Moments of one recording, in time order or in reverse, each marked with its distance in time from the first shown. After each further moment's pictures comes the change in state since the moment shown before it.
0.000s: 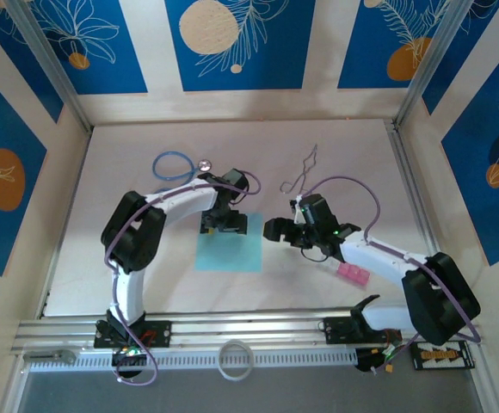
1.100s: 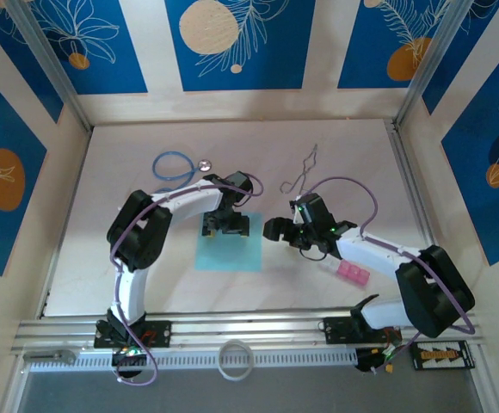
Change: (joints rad) left arm -0.016 0.032 0.018 -0.008 -0.013 -0.052; right arm -0.005 0.042 0.016 -0.026 0.007 0.035
